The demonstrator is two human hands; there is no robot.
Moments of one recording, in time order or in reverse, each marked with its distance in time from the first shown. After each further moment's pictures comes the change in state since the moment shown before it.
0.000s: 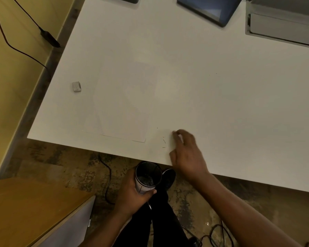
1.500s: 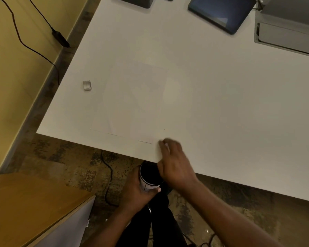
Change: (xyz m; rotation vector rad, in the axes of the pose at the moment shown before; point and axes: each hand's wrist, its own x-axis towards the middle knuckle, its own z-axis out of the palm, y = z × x) left_hand 0.005 -0.003 0.004 -0.025 0.035 -0.072; right_hand -0.006 -0.048 0.013 0.009 -0.021 -0.154
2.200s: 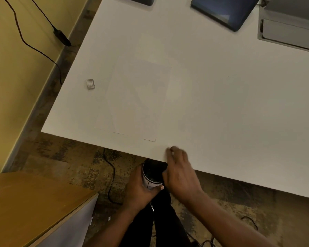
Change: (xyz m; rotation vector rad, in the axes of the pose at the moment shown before) left_hand -0.003 0.000 -0.003 0.005 0.007 -0.018; right_hand -0.028 -0.011 0.005 -0.083 -0.077 0.094
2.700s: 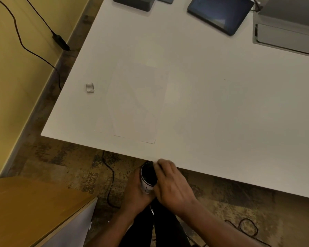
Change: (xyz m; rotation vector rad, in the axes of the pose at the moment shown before) left_hand 0.000 0.007 -0.007 -0.010 -0.027 0.027; right_hand -0.013 -0.018 0.008 0.039 -0.038 -0.164
